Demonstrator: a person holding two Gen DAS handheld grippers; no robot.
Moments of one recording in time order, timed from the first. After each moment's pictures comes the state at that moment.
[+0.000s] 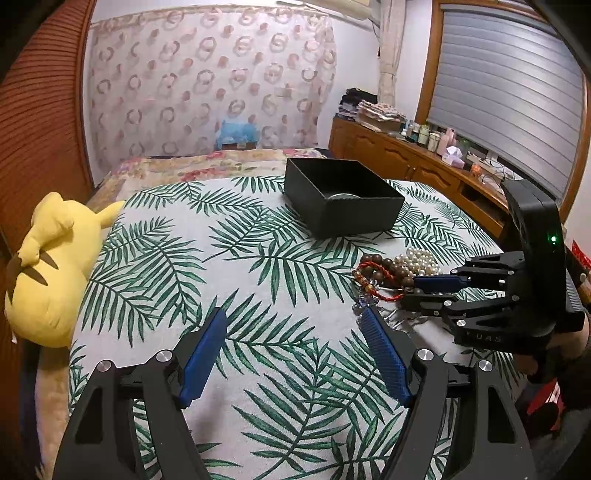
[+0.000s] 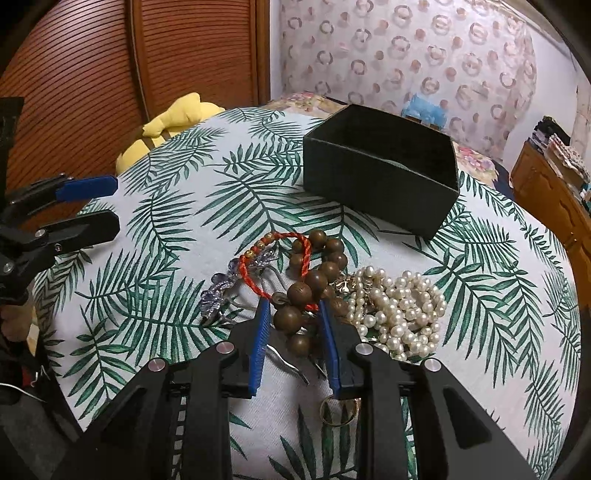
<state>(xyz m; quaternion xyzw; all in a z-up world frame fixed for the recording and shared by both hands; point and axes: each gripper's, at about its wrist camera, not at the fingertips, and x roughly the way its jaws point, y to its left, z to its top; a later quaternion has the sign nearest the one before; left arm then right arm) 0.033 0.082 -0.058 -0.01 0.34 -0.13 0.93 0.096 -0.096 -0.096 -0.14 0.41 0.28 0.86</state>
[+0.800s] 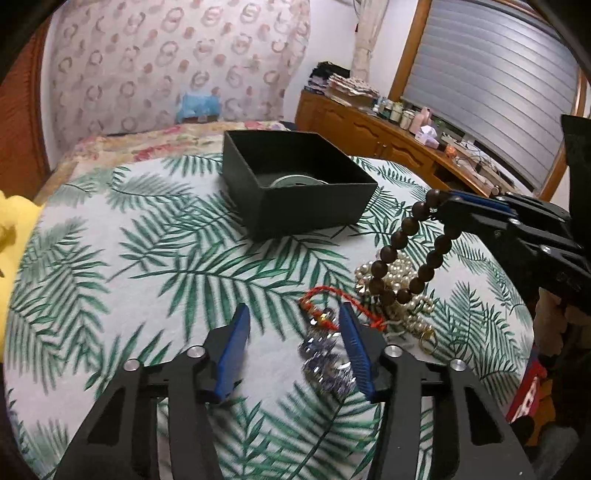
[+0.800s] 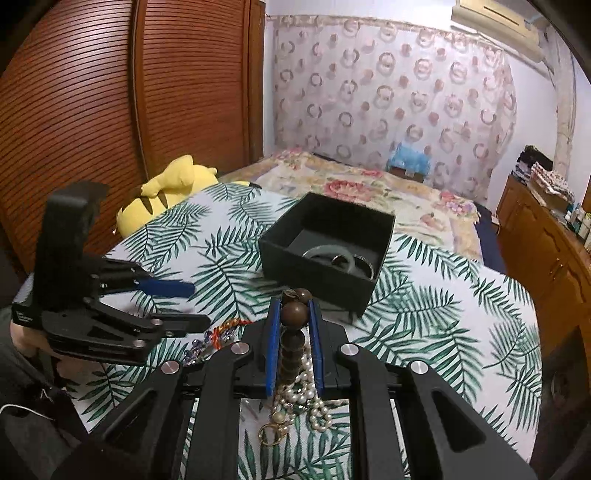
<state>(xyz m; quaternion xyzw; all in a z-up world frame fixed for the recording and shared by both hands) 0.097 0.028 -0.077 -0.03 0.39 -0.21 0.89 0.103 -0.142 -0.022 -0.11 0.31 0.27 0.90</state>
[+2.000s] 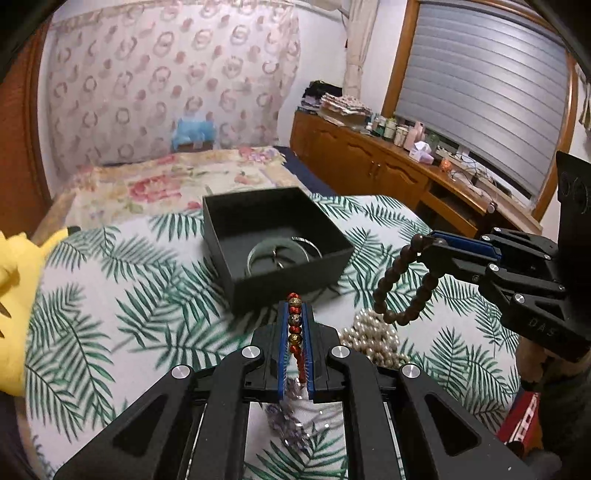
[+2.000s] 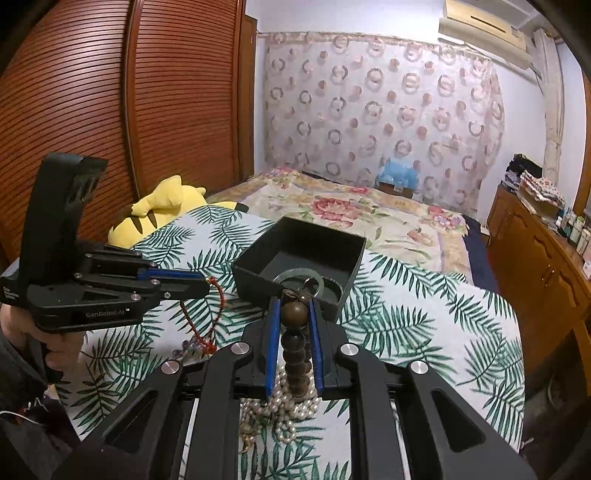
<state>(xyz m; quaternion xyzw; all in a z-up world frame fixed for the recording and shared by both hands) 0.115 0.006 -0.026 -0.01 0.35 -0.20 0.91 0.114 -0.164 -0.005 -0.11 0.28 0.26 0.92</state>
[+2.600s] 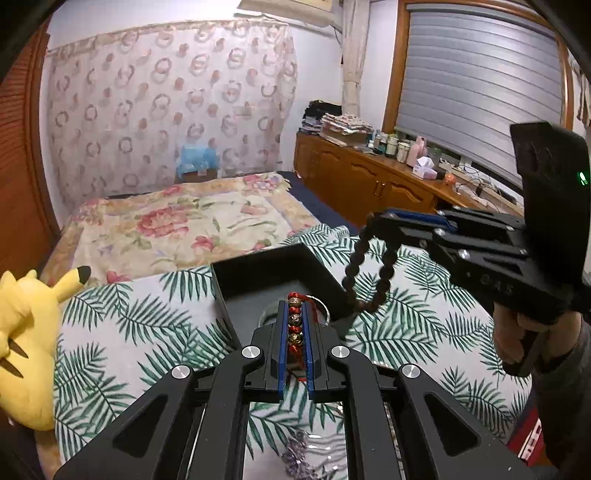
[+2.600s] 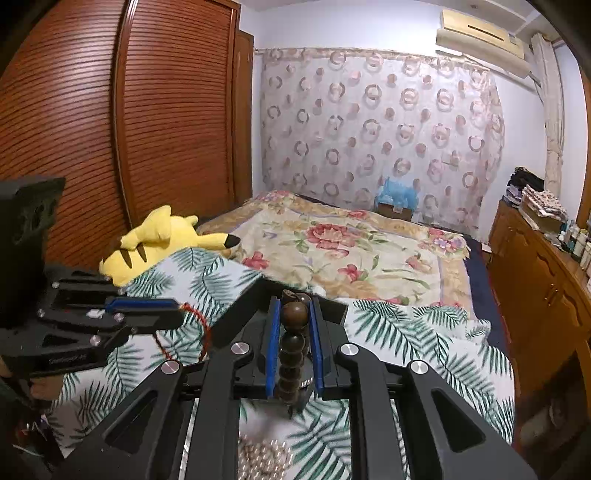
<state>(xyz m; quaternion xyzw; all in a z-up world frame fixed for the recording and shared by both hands) 0.142 0.002 0.015 0.01 0.31 -0.19 0.93 0.191 -0.164 0.032 -0.08 0.25 0.28 0.92</state>
